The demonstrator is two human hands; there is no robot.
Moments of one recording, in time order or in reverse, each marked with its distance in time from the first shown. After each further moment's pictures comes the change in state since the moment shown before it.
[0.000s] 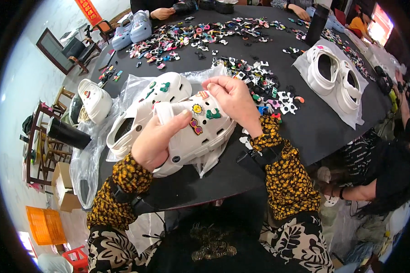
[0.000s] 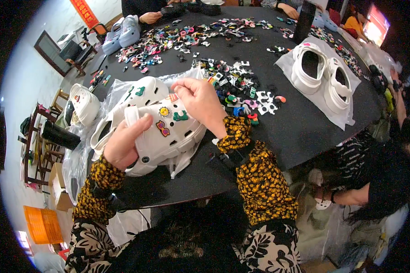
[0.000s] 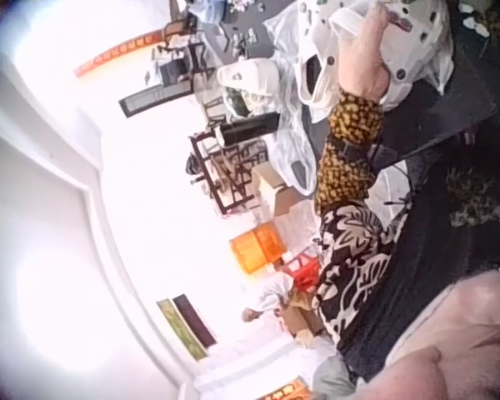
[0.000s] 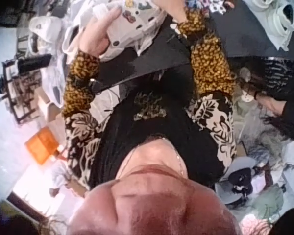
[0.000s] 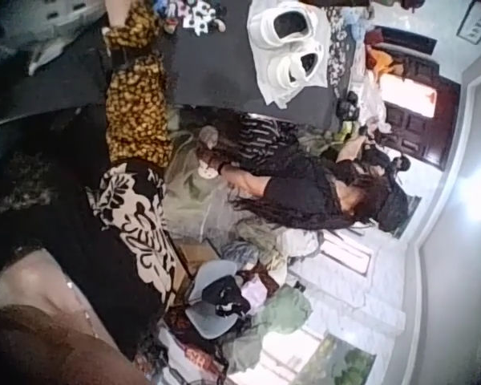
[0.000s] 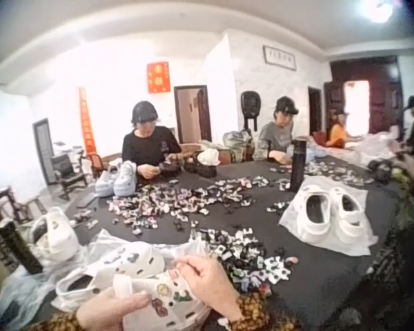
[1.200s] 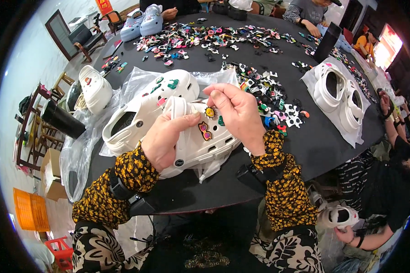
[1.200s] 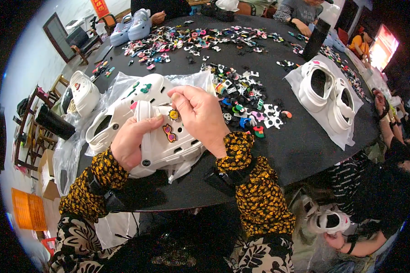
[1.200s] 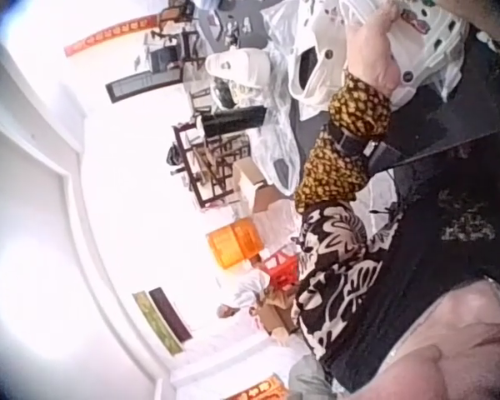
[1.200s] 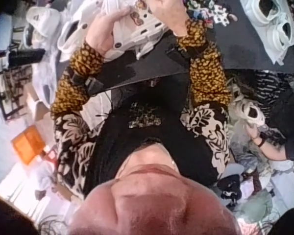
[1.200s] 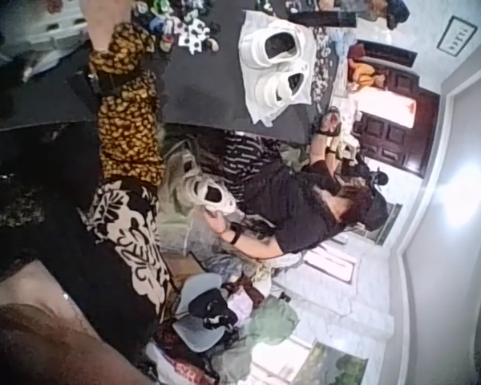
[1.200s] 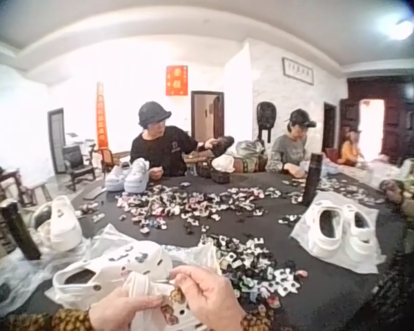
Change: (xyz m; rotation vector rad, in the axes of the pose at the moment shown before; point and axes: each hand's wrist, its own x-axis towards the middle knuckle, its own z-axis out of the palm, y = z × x) left_hand 0.010 -0.011 0.002 -0.102 0.117 -0.031; right_hand -0.018 -0.019 0.013 -0.016 -0.034 -0.146
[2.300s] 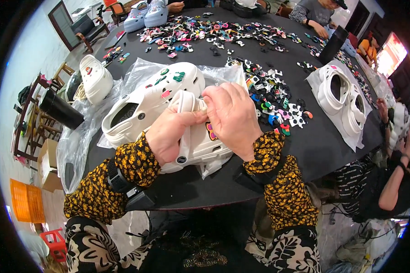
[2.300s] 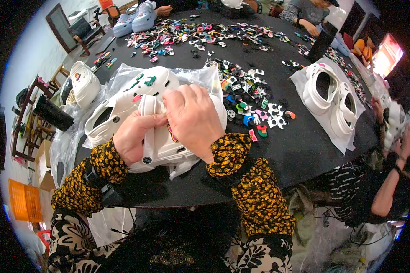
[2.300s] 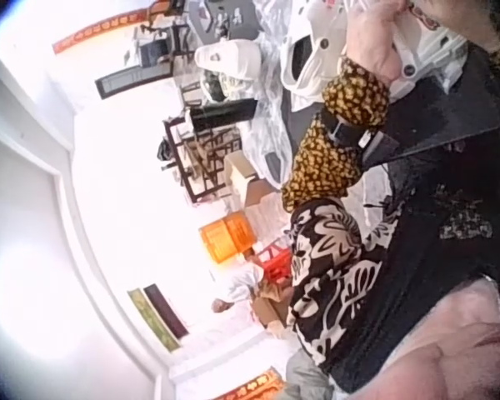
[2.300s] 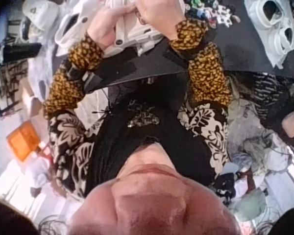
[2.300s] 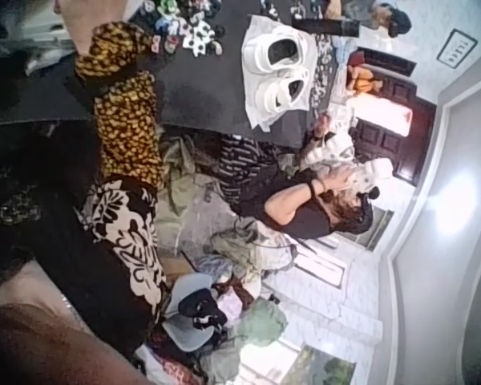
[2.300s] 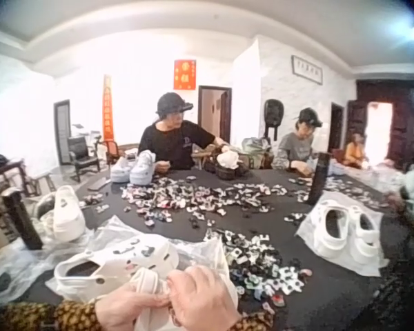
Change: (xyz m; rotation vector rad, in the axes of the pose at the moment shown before) left_hand 0.006 -0.005 -0.002 -0.051 -0.019 -0.024; right_hand -0.002 -0.005 0.014 -0.687 0.044 -0.584
